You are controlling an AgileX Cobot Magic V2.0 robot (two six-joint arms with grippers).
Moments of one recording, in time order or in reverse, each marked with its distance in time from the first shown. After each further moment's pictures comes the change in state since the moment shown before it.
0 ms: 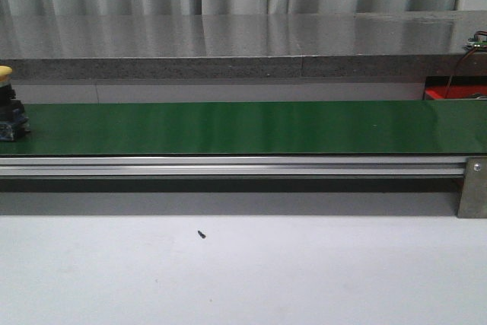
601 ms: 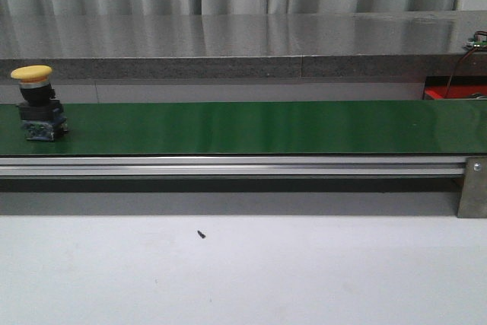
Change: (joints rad) left arm -0.002 0.162 -0.137 0.005 0.062 0.000; right arm 0.000 0.000 0.000 0.000 0.000 0.000
